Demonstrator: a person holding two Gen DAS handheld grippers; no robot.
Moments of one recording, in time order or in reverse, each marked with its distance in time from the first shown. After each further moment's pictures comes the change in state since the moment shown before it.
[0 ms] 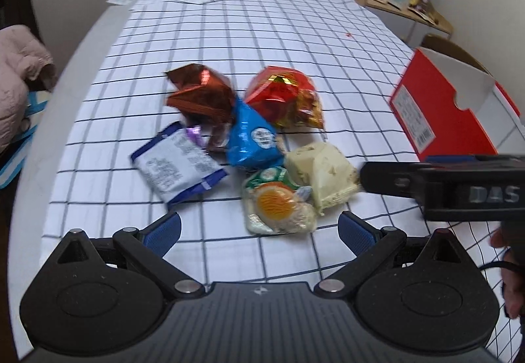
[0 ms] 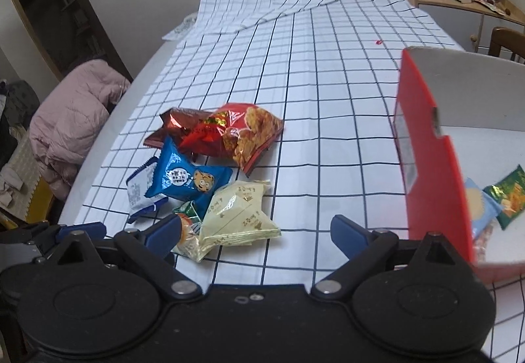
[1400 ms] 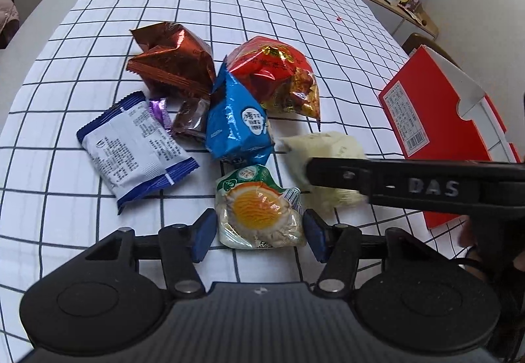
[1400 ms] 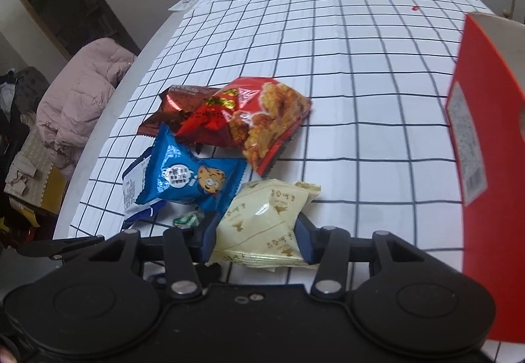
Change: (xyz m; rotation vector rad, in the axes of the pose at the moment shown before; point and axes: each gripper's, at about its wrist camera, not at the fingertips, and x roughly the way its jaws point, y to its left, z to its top) left arm 0.040 0.020 0.005 -0.115 0.092 -0.164; right arm 0.051 -0.005 0.014 0.019 0.106 0.082
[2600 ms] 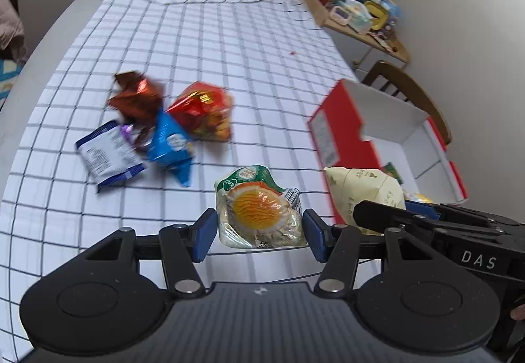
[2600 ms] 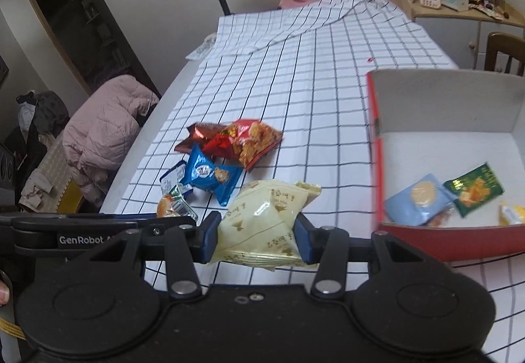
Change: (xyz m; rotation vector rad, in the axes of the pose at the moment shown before) left arm -0.097 -0.083 -0.009 -0.013 -0.089 -0.051; right arm -0.151 -0.019 -0.044 -0.018 -0.167 0.019
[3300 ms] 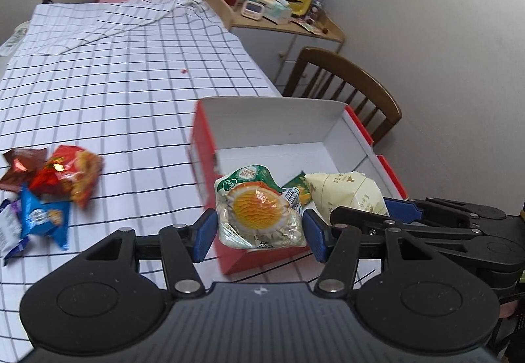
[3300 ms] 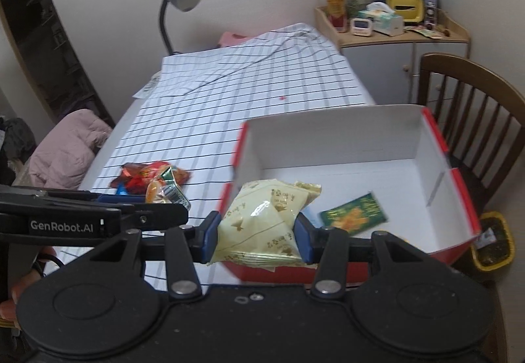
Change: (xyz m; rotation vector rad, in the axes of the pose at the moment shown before) left arm 0.046 -0.159 0.033 0.204 0.007 -0.084; right arm -0.073 -0.108 0.014 0.031 -0.096 -0.141
